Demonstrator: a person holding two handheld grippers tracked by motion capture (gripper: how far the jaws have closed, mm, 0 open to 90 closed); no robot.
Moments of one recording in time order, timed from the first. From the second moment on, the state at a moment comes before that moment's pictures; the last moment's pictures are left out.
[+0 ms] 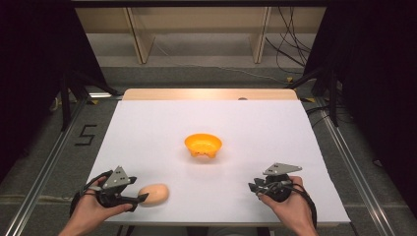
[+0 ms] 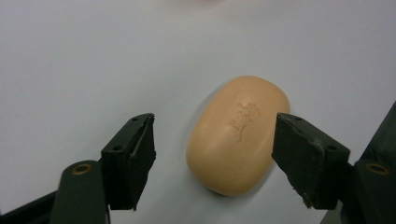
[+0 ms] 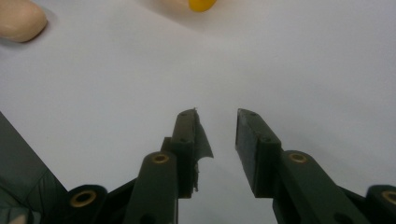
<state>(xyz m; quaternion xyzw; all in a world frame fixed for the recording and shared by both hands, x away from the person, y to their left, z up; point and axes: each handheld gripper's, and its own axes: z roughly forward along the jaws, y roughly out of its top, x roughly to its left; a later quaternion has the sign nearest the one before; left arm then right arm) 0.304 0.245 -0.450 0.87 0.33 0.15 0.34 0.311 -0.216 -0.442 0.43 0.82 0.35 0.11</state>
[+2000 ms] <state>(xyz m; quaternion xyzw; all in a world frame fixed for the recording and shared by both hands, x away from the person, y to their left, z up) 0.363 0.161 -0.461 0.99 0.16 0.00 0.02 0.316 -0.215 -0.444 0.44 0.84 0.32 0.08</state>
